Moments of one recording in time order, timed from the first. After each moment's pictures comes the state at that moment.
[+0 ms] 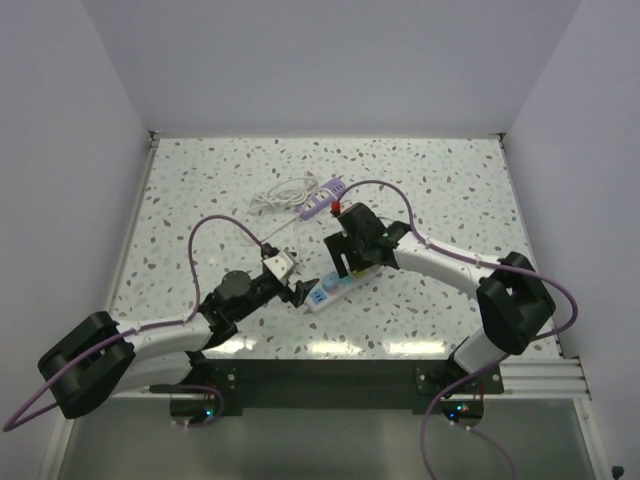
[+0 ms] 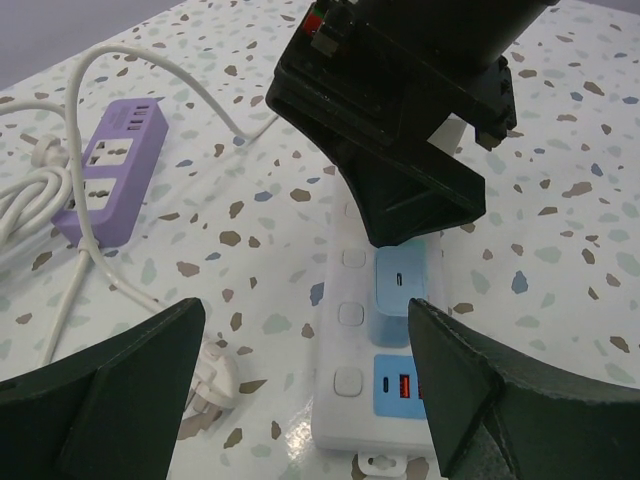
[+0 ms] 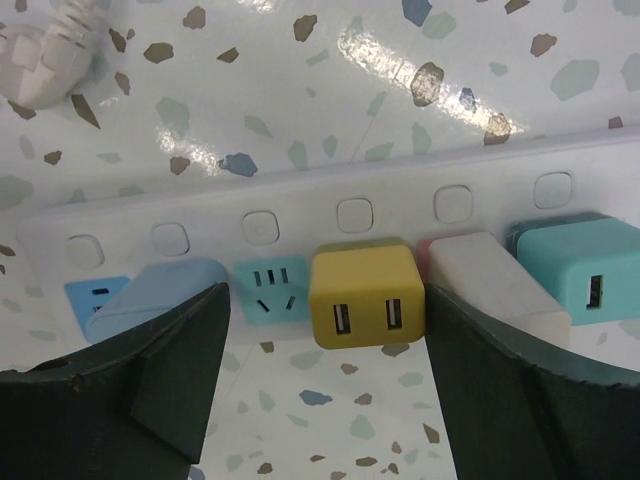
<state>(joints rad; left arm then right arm) -0.82 1.11 0.20 0.82 0.02 0.06 0.75 1.58 1.06 -0.49 0.14 0.28</state>
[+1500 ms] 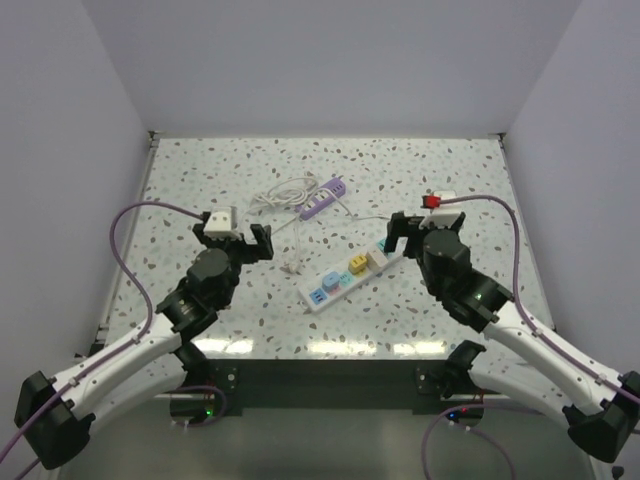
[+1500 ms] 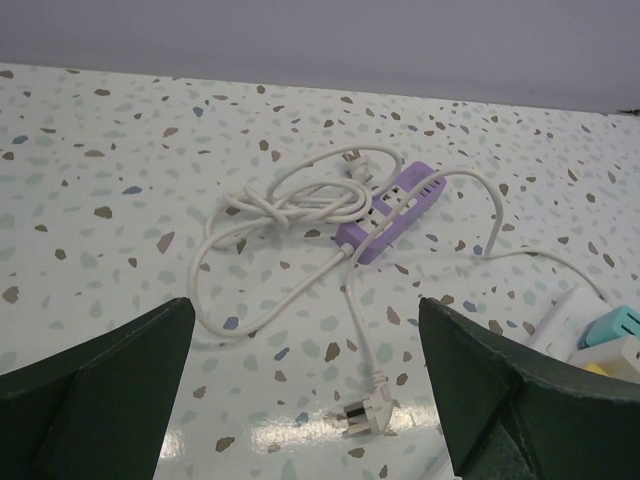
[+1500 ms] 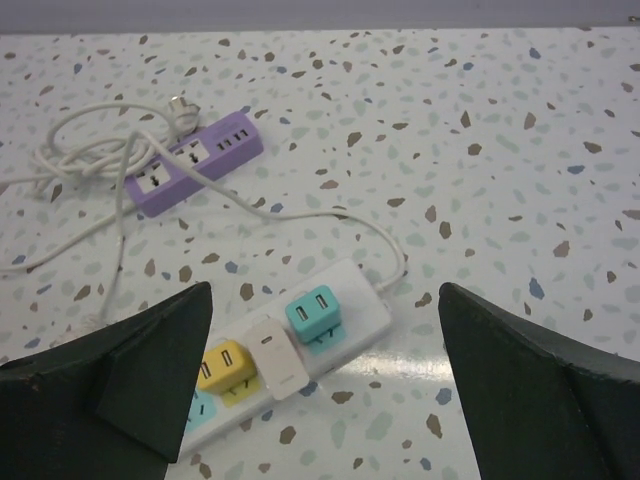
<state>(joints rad) -0.72 0.75 0.46 0.19 -0.59 -0.25 0.75 0.83 0.74 -0.21 0.62 0.27</state>
